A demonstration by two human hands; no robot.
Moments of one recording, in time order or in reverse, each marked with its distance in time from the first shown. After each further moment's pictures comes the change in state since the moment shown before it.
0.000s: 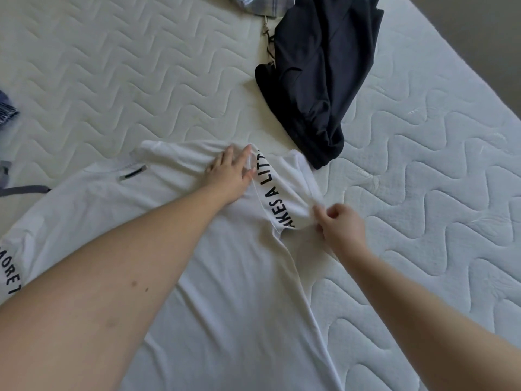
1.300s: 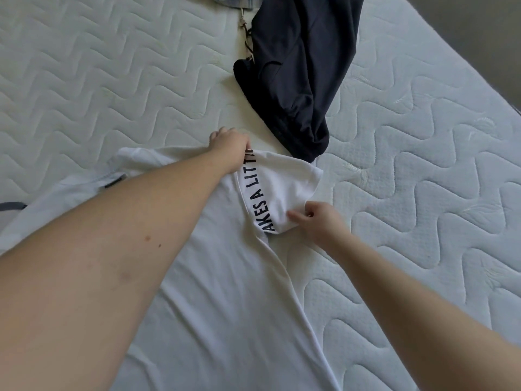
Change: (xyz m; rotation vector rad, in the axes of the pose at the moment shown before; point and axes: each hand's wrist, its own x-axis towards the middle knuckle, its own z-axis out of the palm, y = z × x) left_hand 0.062 0.048 -0.035 0.199 0.021 0.071; right_hand 0.012 -0.006 0.004 -0.142 -0.259 -0.108
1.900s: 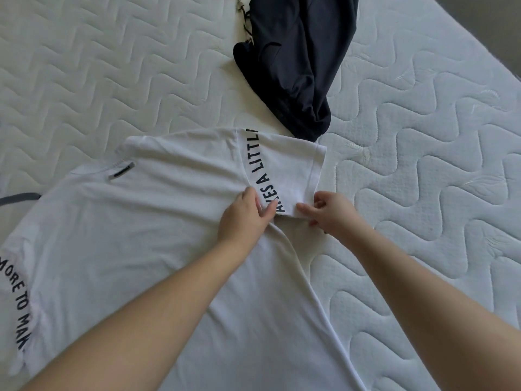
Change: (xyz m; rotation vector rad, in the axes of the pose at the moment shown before) left_hand -0.172 0.040 0.071 -0.556 0.191 -0.126; right_hand -0.018 0.018 0.000 0.107 -0.049 0.055
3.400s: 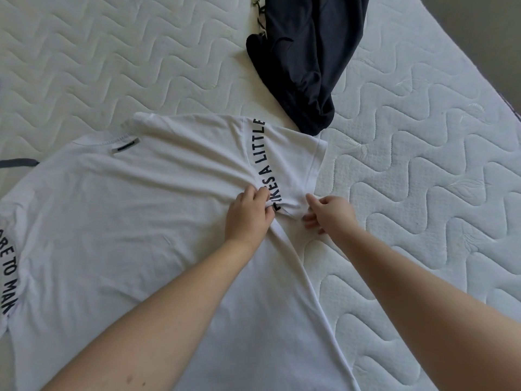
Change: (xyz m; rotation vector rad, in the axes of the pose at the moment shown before) left_hand -0.037 -0.003 0.013 0.089 0.065 0.143; right_hand -0.023 0.011 0.014 0.128 0.120 0.192
